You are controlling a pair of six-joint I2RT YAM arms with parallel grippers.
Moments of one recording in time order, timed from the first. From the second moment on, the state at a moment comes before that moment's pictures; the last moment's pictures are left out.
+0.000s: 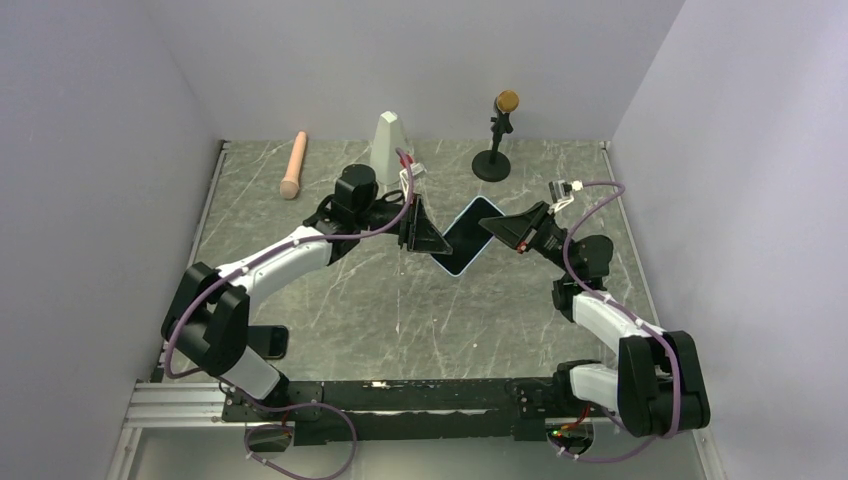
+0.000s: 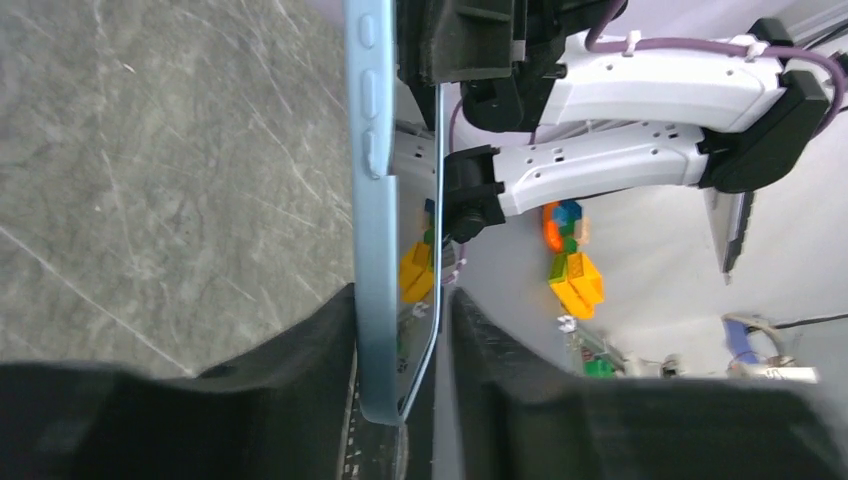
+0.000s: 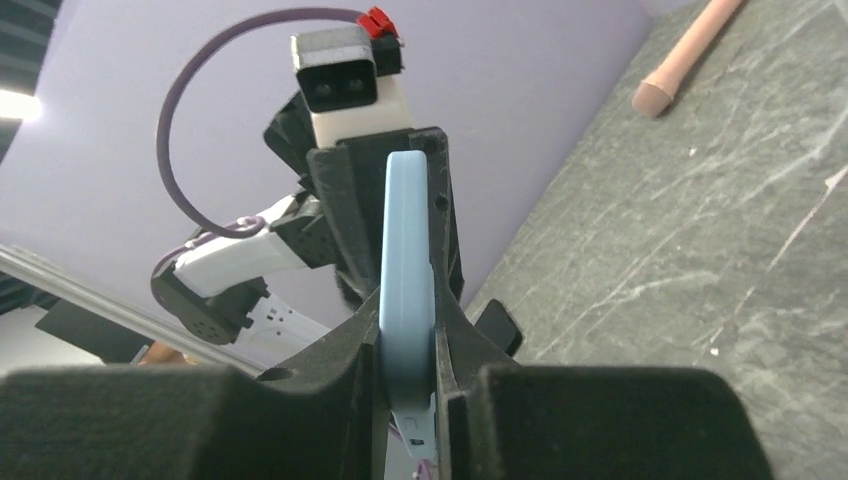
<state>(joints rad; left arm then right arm) -0.60 1.55 1.08 0.26 1.03 -0.66 0.11 1.19 0.40 1.21 -0.84 1.36</state>
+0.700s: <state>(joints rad) -0.54 0.94 0.87 -0.07 0.42 -0.62 0.12 1.14 0.45 0.96 -0.85 1.29</state>
